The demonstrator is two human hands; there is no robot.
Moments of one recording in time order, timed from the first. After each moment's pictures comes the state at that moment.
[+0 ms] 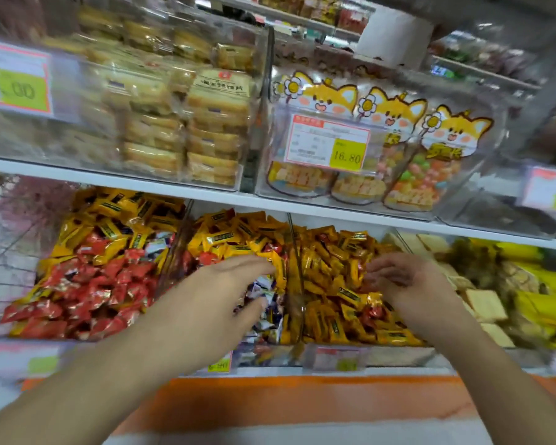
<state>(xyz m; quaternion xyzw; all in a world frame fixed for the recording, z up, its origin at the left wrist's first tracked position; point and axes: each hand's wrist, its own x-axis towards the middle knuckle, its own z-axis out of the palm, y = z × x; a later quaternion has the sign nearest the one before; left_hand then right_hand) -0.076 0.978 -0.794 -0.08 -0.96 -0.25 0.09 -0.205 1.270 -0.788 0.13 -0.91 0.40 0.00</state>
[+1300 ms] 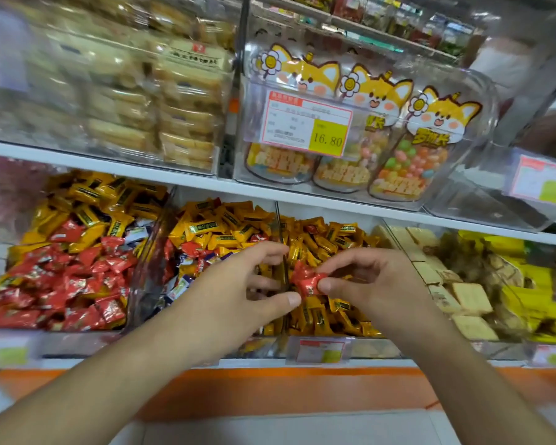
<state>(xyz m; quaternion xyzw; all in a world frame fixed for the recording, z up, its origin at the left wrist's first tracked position) -0.085 1.018 -0.792 -0.03 -0.85 -0.53 0.02 -0.161 1.235 -0.760 0.21 -0.84 0.50 -0.07</state>
